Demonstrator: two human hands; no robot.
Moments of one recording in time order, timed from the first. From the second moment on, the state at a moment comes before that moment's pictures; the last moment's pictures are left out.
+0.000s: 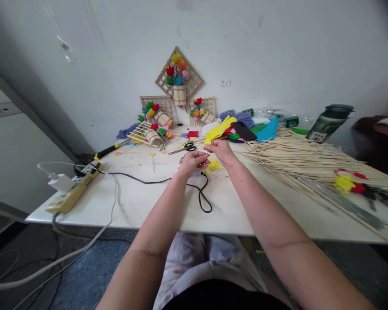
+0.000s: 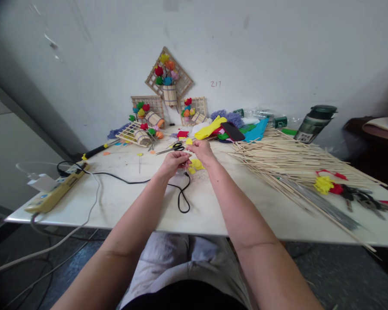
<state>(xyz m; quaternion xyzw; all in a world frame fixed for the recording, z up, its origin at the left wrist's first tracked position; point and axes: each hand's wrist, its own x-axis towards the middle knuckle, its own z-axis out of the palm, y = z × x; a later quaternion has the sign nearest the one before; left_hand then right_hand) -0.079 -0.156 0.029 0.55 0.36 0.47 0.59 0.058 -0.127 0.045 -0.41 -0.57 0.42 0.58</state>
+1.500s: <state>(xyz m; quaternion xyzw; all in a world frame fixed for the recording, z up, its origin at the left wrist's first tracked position) -0.081 -0.154 0.027 0.55 0.36 0.48 0.58 0.061 -0.132 0.051 -0.39 -0.60 0.41 0.57</state>
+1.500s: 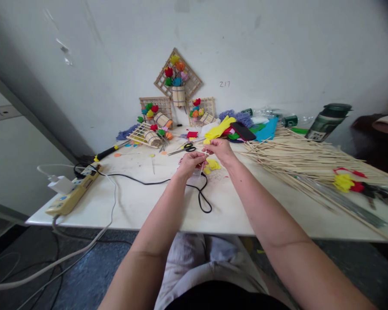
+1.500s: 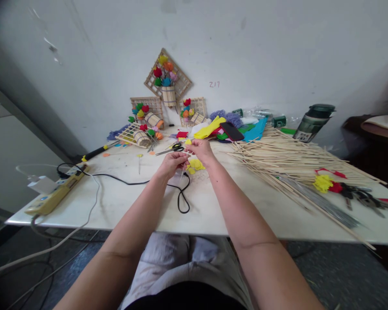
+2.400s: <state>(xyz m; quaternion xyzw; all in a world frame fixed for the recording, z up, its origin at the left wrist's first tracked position) -0.080 -0.158 0.034 0.59 0.37 0.46 0.55 0.059 -0.130 0.054 -0.39 -0.53 0.39 0.64</state>
